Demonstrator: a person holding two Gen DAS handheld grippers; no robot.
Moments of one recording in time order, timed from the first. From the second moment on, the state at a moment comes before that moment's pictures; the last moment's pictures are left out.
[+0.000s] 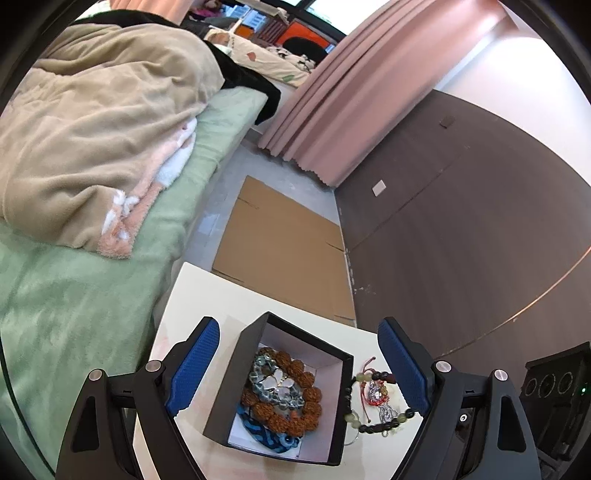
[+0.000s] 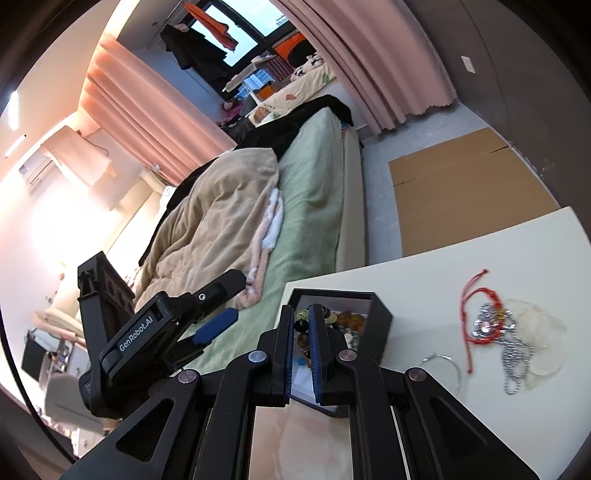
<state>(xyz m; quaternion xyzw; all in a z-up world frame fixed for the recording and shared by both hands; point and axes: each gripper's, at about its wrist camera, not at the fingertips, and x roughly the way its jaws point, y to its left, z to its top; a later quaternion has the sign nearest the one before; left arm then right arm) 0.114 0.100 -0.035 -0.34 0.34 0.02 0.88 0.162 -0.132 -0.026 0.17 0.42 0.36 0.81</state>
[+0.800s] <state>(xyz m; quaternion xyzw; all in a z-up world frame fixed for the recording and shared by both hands) 0.096 0.083 -0.025 -0.31 0.33 0.01 0.89 0.158 -0.173 -0.027 0.19 0.45 0.30 0.82</state>
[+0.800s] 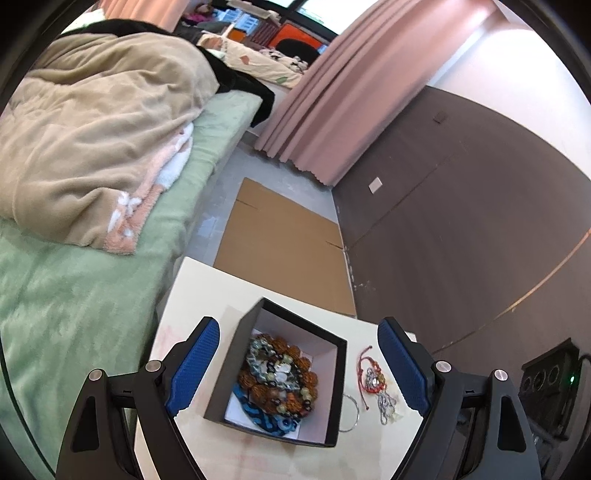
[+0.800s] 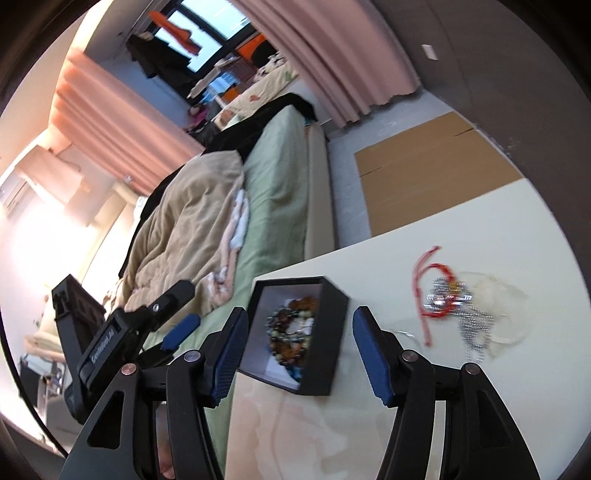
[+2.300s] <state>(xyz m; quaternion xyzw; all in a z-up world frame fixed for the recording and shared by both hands) 0.118 -0.087 -0.084 -0.10 0.47 -0.09 0.87 0.155 -0.325 -0.059 0.25 0.53 0.11 0.80</state>
